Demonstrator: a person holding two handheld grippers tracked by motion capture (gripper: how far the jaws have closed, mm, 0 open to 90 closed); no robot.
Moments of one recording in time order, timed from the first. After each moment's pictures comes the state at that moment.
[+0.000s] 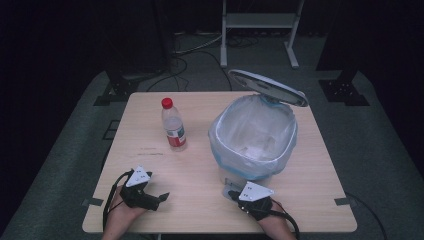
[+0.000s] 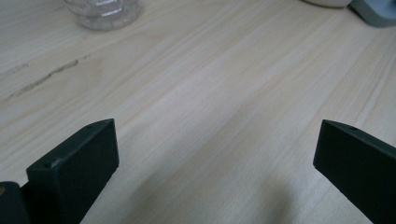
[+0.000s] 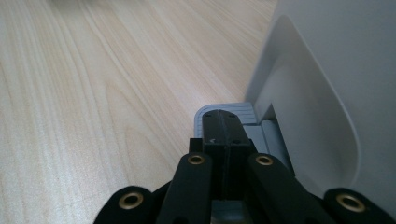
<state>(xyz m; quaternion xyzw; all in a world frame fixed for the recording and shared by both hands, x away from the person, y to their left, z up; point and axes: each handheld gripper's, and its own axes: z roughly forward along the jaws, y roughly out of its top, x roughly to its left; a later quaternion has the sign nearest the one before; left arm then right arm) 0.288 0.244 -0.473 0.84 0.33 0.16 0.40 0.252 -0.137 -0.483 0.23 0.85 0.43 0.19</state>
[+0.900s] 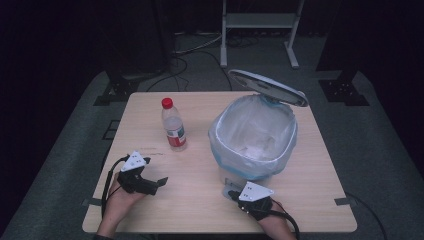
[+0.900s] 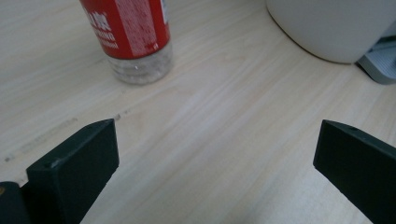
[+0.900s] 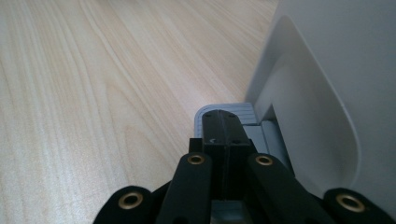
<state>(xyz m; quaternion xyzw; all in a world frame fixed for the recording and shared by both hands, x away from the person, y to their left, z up) 0.316 0.248 -0.441 0.82 0.33 0.18 0.43 0.252 -0.137 -0.483 0.23 0.85 0.43 0.19</state>
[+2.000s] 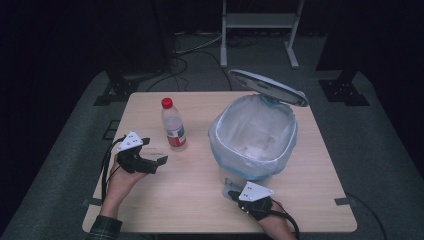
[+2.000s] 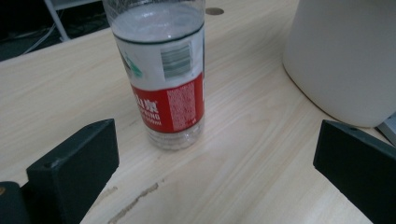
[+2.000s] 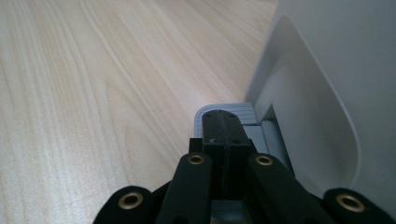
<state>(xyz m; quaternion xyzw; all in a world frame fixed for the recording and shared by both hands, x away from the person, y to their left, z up) 0.355 0.251 -0.410 0.79 0.32 0.20 0.48 0.252 -0.137 -0.483 0.23 0.85 0.43 0.19</state>
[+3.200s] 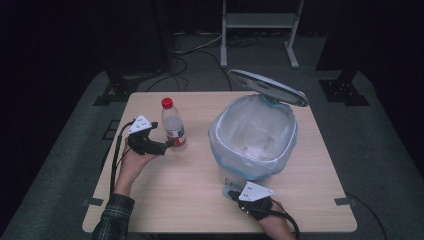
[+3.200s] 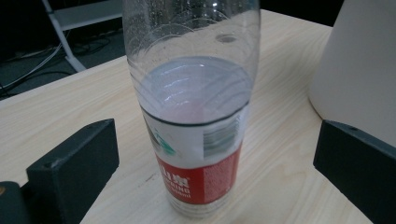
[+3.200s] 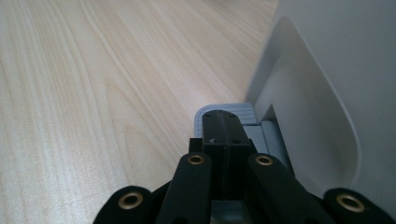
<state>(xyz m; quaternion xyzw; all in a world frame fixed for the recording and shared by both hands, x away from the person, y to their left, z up) 0.409 0.232 -0.406 0.78 0.32 0.21 0.50 0.252 -0.137 -0.483 0.23 0.85 0.43 0.19</state>
